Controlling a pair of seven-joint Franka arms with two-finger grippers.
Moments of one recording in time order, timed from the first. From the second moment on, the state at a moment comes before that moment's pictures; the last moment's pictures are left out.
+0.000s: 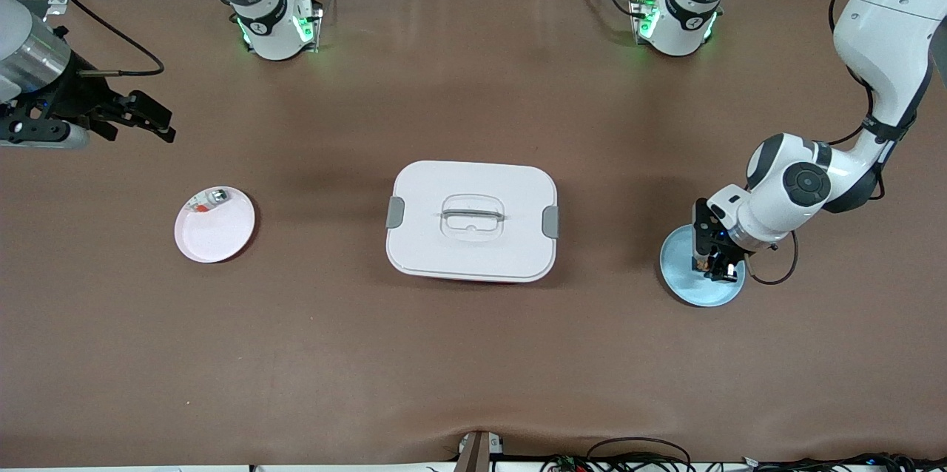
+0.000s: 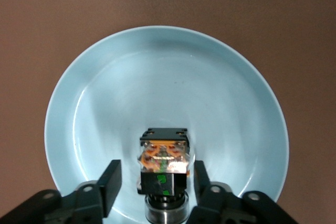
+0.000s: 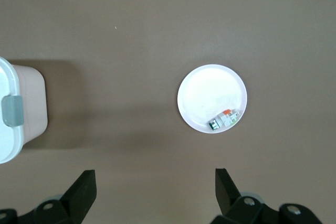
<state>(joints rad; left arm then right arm) 0.52 0.61 -0.55 -2.02 0.61 2.63 1.32 -0.13 -0.13 0.16 -1.82 0.06 1.71 0.09</state>
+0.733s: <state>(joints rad) 0.54 0.48 -0.59 -1.93 0.34 2.45 1.23 -0.12 -0.01 0.16 -1.66 0.01 1.67 0.09</state>
